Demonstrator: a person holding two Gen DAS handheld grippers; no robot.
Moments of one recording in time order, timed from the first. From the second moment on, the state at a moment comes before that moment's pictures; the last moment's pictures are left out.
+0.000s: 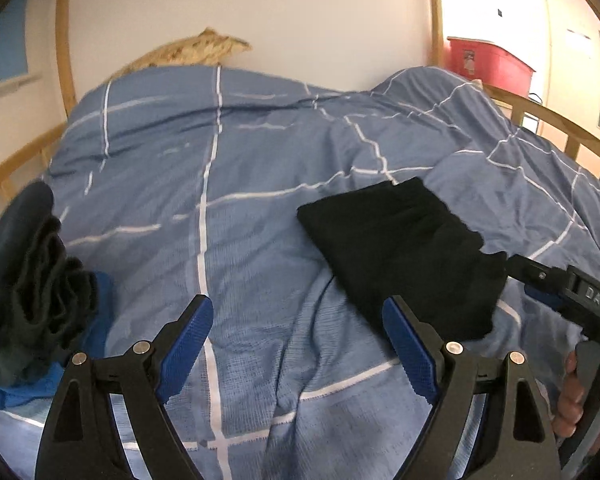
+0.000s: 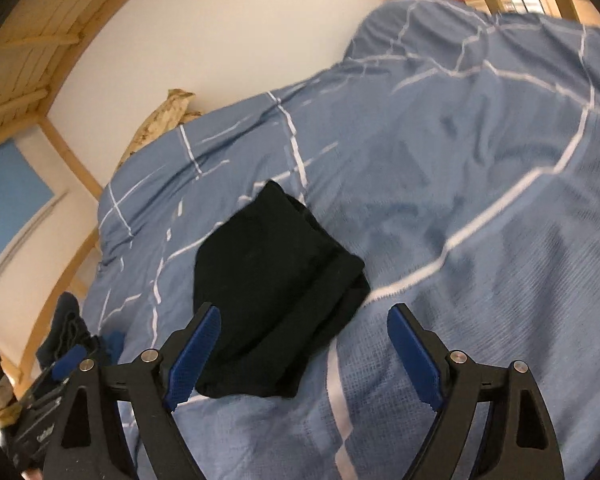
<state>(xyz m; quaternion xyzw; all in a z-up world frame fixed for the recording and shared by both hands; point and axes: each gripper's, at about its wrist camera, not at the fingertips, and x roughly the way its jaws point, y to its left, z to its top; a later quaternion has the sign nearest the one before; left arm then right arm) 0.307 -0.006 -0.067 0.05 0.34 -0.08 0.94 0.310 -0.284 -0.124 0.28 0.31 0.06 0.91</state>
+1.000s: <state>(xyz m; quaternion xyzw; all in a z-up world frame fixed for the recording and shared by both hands) 0.475 -0.024 -0.135 -0.05 0.43 -0.17 0.89 0.373 -0.261 -0.153 0.28 0.31 0.04 0.91</state>
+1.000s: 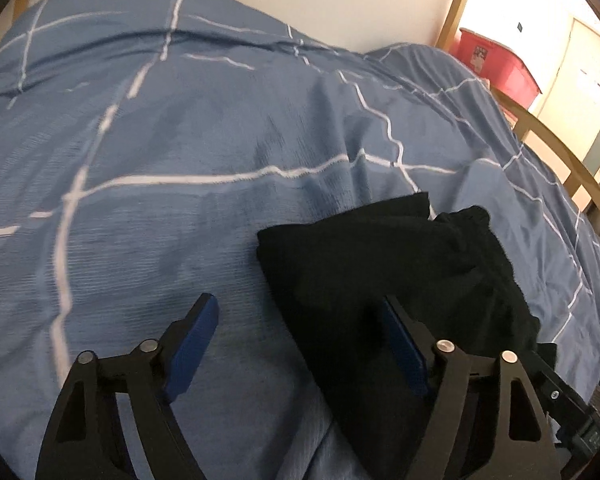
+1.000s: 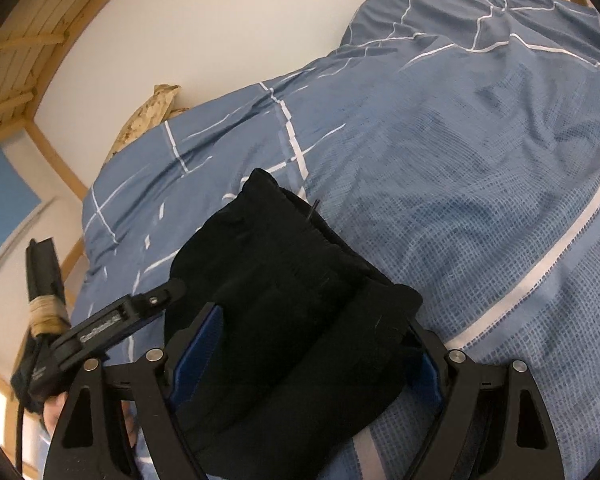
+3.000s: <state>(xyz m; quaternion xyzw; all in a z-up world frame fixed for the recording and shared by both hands) 0.368 0.331 0.046 0.06 0.33 0.05 0.94 0.329 0.125 0.006 0.16 0.28 0.30 0.90</state>
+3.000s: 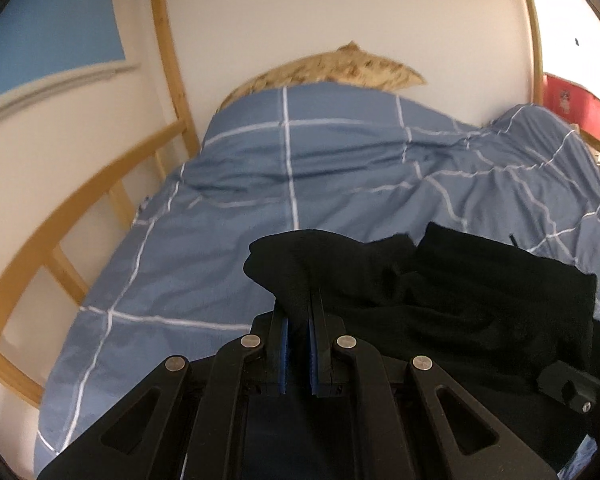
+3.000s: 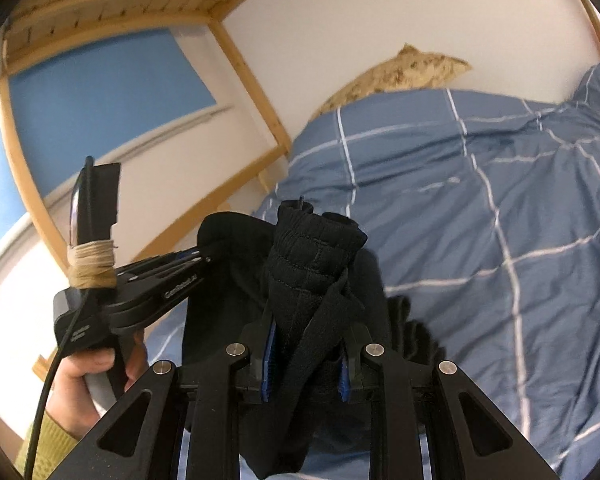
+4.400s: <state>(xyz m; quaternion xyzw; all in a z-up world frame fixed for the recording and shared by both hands) 0.126 0.144 0.108 0.07 0.24 0.07 0.97 0.157 -0.051 0.084 -0.02 0.18 0.19 0.96</state>
